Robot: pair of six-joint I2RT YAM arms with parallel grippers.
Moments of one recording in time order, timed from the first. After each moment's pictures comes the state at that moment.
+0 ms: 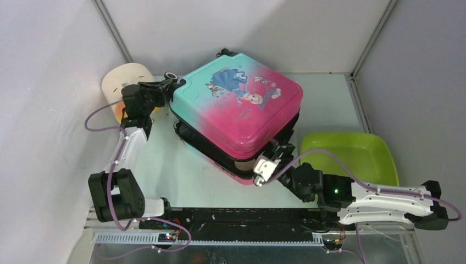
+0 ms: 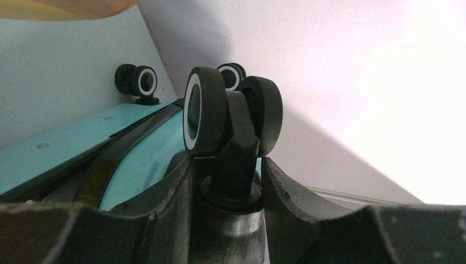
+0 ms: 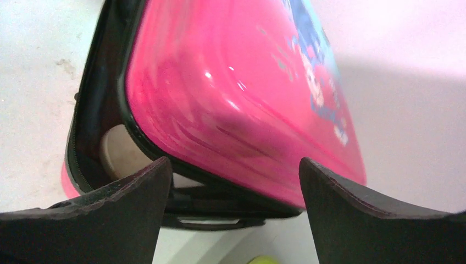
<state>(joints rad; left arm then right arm) 0.13 1.34 0.96 0.14 0.26 -1.43 1.39 0.80 0.74 -0.15 0.66 -0.53</state>
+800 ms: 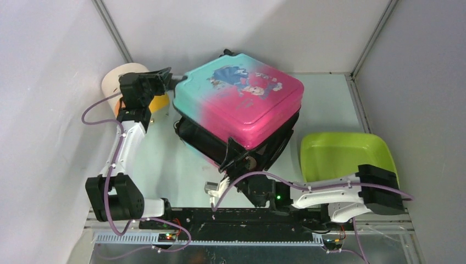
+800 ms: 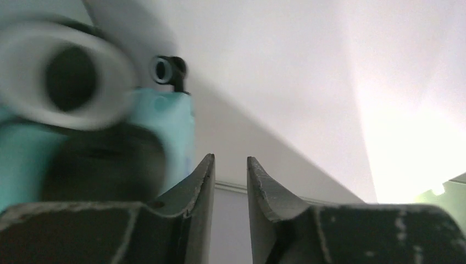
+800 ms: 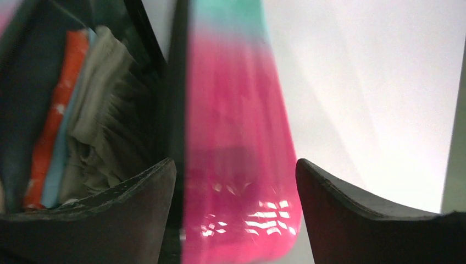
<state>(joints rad) 0.08 1.33 1.14 -0.01 0.19 -1.57 1.50 1.35 0.72 0.64 0.75 -1.50</state>
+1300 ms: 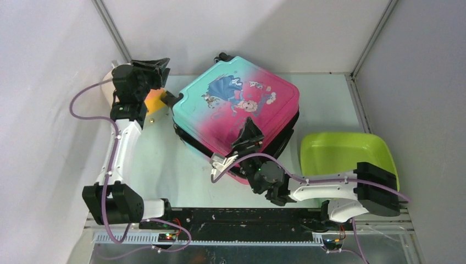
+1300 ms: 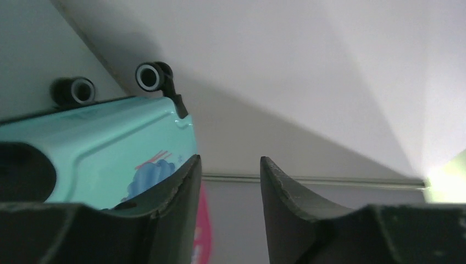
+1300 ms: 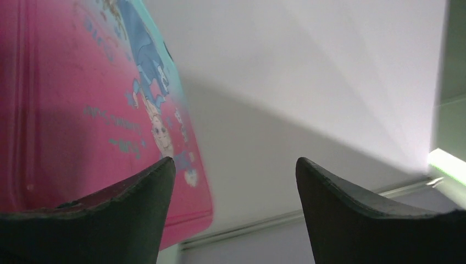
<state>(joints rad) 0.06 1.31 1.26 -0.07 0.19 -1.44 1.35 1.42 0.73 0.99 0.87 -1.62</state>
